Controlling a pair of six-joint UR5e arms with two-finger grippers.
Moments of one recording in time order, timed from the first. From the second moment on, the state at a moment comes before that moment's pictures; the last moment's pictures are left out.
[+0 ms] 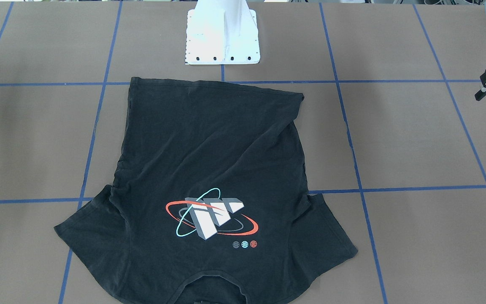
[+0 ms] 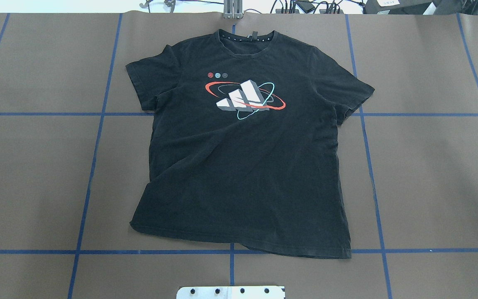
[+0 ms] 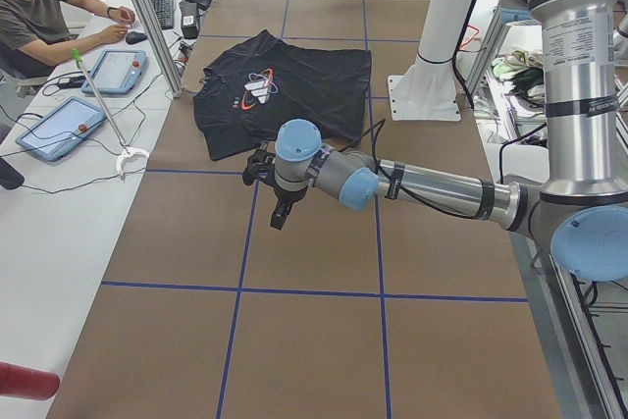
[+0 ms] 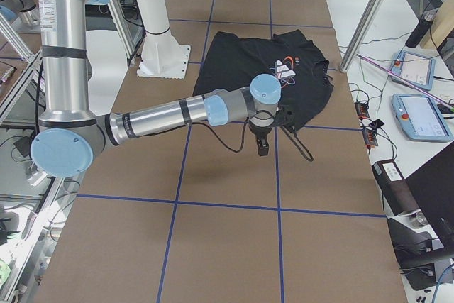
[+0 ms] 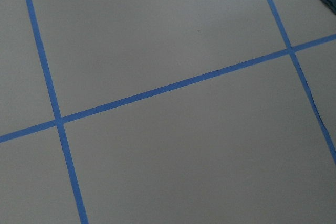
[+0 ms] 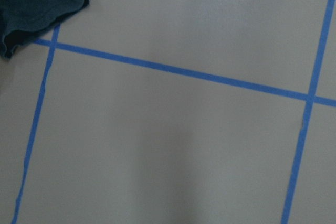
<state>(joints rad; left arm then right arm) -1.38 -1.42 -1.89 -1.89 -2.41 -0.17 1.35 -1.54 1.82 -1.51 2.42 0.23</state>
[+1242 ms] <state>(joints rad) -1.38 -1.45 -1.92 -1.92 -2.40 -0.29 1.06 -1.06 1.16 -0.90 2.22 0.84</state>
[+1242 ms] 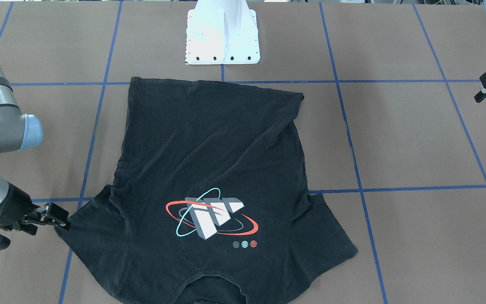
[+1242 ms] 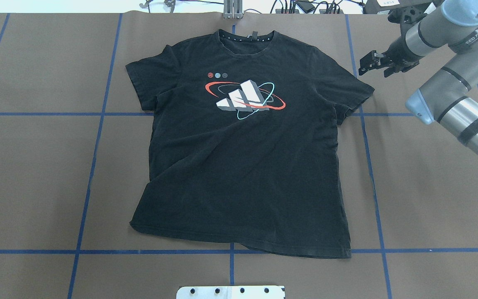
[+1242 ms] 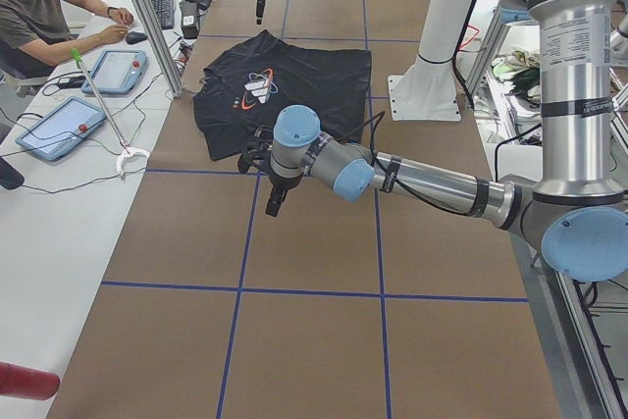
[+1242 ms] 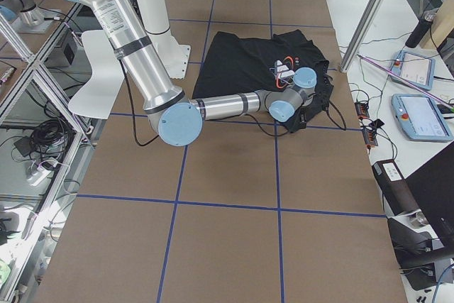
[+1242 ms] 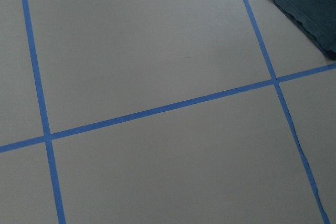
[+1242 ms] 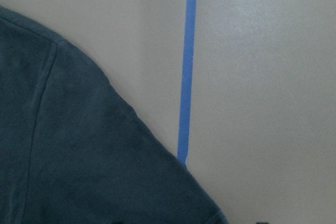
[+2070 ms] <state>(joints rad) -1.38 -1.45 -1.93 -1.92 -2.40 -0.29 1.02 -1.07 1.11 -0.89 2.21 0.86</state>
